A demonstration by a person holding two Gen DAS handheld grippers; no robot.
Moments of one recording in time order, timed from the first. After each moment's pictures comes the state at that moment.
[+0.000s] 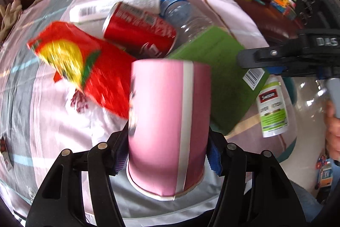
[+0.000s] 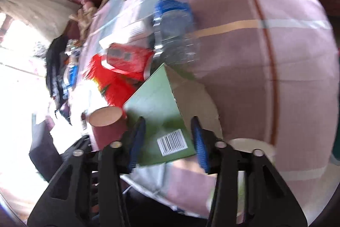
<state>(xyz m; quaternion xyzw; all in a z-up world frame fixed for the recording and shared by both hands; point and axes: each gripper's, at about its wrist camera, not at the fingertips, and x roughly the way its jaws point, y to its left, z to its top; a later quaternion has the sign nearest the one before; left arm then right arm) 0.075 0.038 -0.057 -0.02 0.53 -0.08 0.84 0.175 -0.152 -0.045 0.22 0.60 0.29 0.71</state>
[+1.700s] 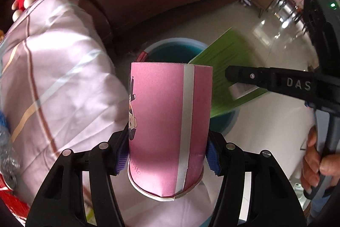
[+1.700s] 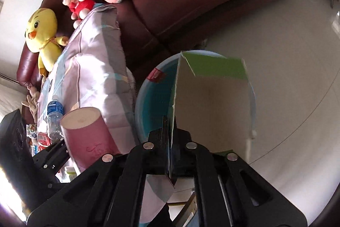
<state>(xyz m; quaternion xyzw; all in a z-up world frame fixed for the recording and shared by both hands) 0.184 -0.315 -0.068 0.14 0.55 -0.29 0.77 0.149 -0.471 -0.087 0.30 0.53 0.00 0.79</state>
